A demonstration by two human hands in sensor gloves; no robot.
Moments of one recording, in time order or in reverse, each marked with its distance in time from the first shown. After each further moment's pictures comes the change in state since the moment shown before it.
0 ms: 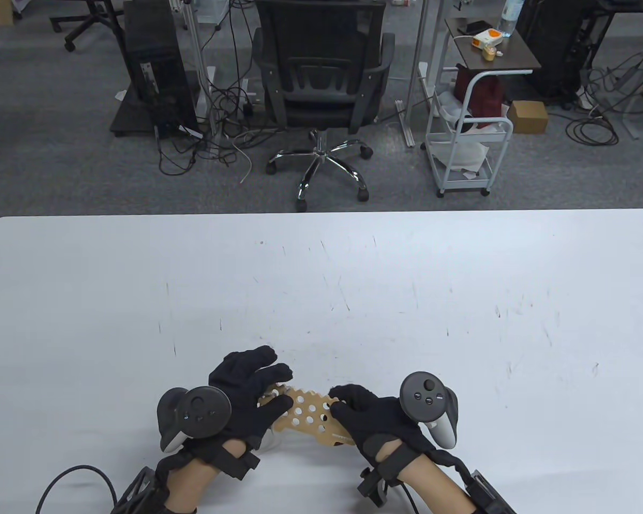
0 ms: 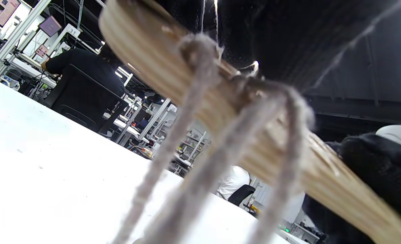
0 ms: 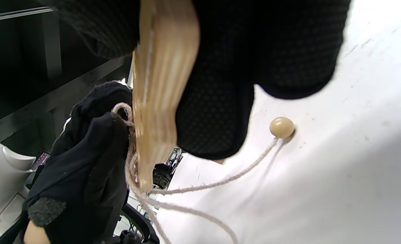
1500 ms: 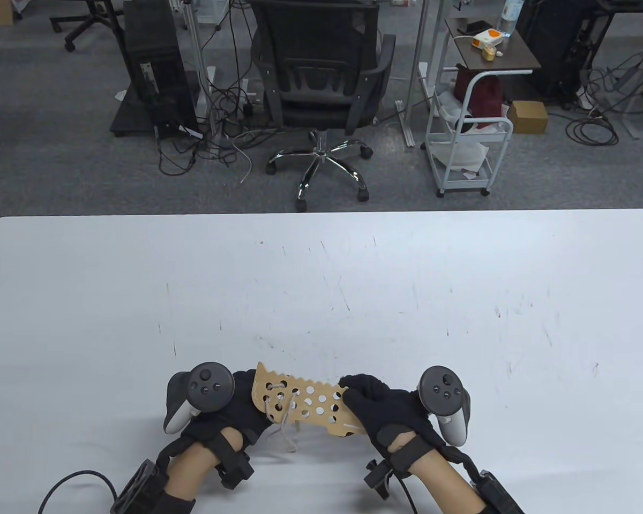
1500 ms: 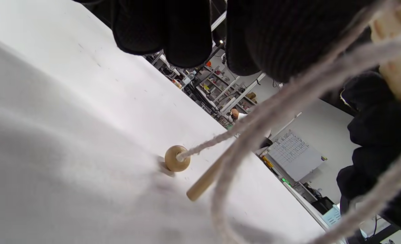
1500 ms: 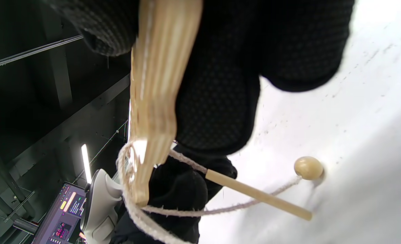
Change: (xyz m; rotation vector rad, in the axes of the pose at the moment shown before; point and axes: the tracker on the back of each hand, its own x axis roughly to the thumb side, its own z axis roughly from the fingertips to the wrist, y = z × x) left_hand -0.038 -0.033 -0.008 -0.342 0.196 0.158; right_hand 0.001 -0.018 0.001 -0.045 -0.009 -0.147
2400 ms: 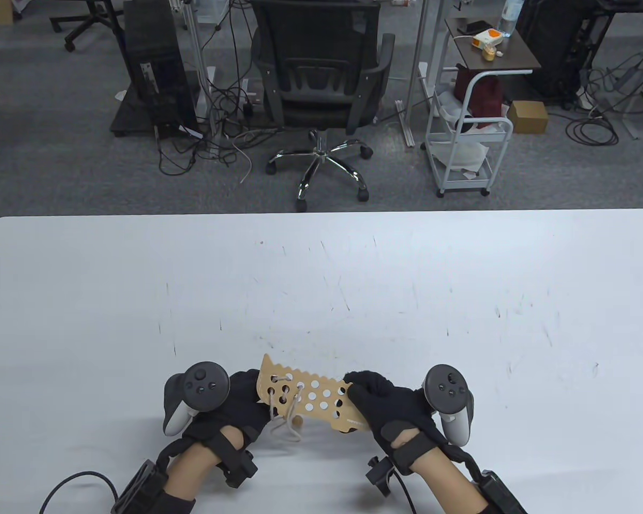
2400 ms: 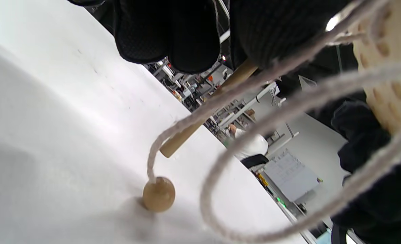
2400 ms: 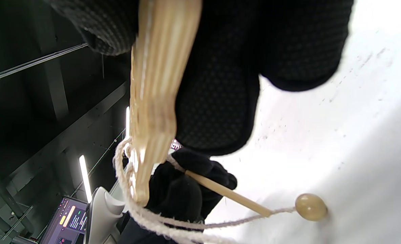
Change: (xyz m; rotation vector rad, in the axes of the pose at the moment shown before) left_hand -0.004 0.008 0.003 0.094 0.013 0.074; right_hand -0.002 -0.008 0.001 -0.036 0.029 -0.042
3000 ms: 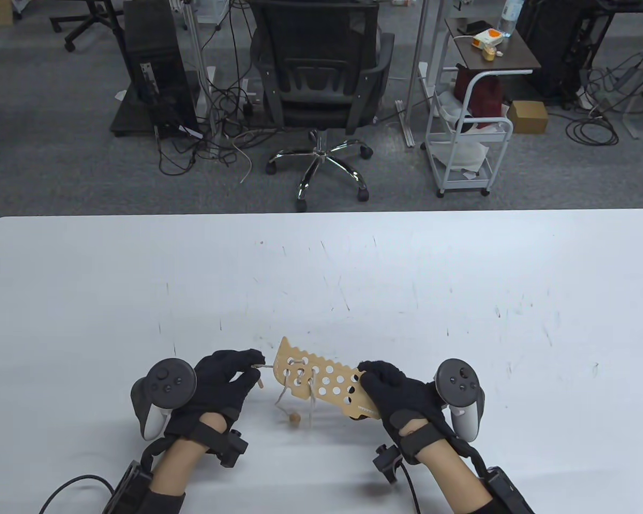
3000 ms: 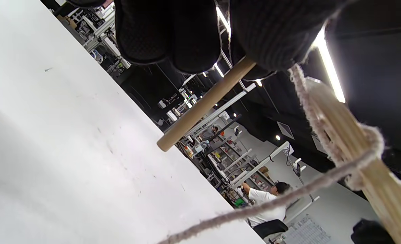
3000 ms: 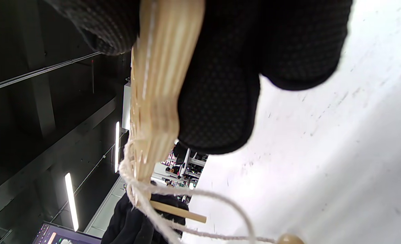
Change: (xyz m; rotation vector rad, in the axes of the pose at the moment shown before) left_hand -0.012 0.037 0.011 0.267 0.063 0.043; right_hand -0.009 -0.020 -0.006 -0.079 0.046 0.001
